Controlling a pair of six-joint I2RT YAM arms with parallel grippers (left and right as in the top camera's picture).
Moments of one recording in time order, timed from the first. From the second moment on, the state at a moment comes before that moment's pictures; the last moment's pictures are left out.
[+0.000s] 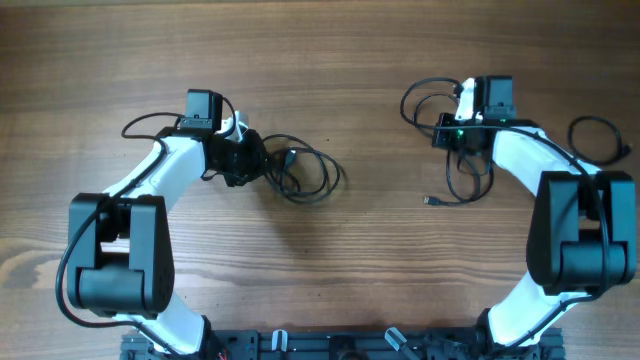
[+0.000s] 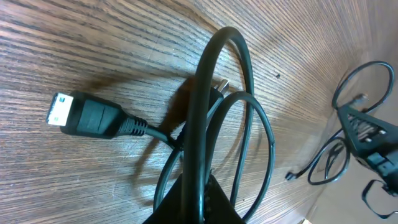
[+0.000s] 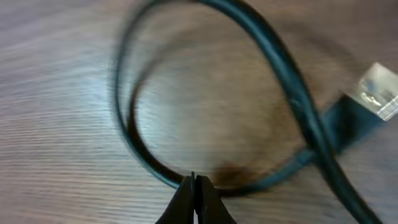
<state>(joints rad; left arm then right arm) -0.08 1.81 1.02 -0.50 0.61 -0.58 -0.01 1.89 1.04 -0.25 -0.19 0.22</state>
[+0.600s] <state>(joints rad) -0.08 1.81 1.02 -0.38 0.66 -0.58 -0.27 1.85 1.28 -0.68 -0.29 0.21</state>
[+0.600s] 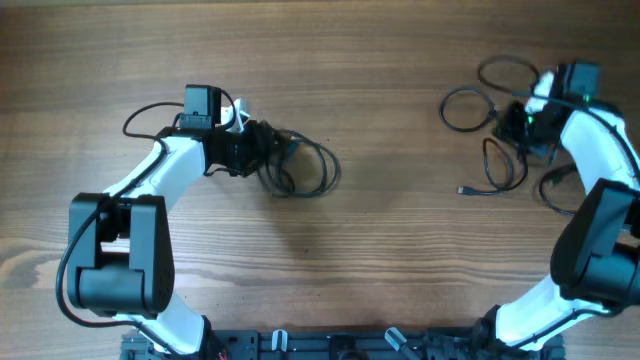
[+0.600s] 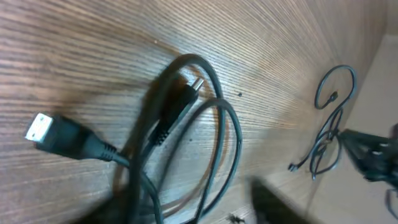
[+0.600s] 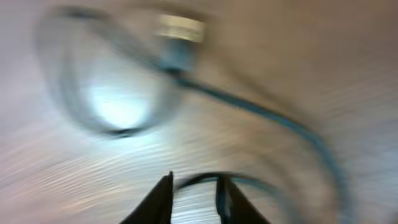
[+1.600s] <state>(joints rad) 0.27 1.69 1.04 -0.64 0.28 -0.57 0.88 1.89 1.33 -0.35 -0.27 0.17</state>
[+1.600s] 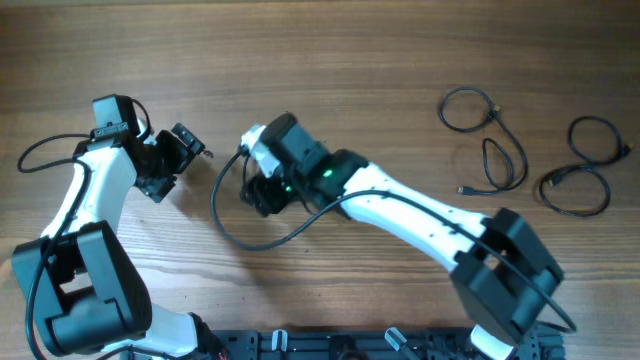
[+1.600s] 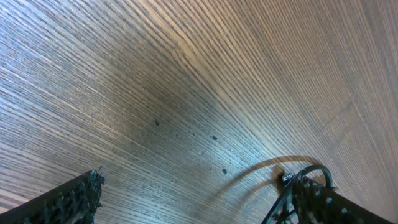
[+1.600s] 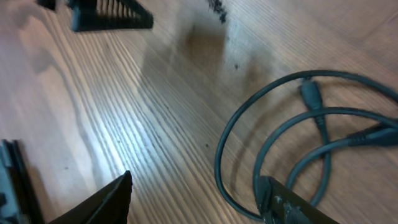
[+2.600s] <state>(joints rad) 0.27 1.69 1.04 -0.64 0.27 -0.57 0.89 1.96 1.33 -0.37 -0.16 0.12</state>
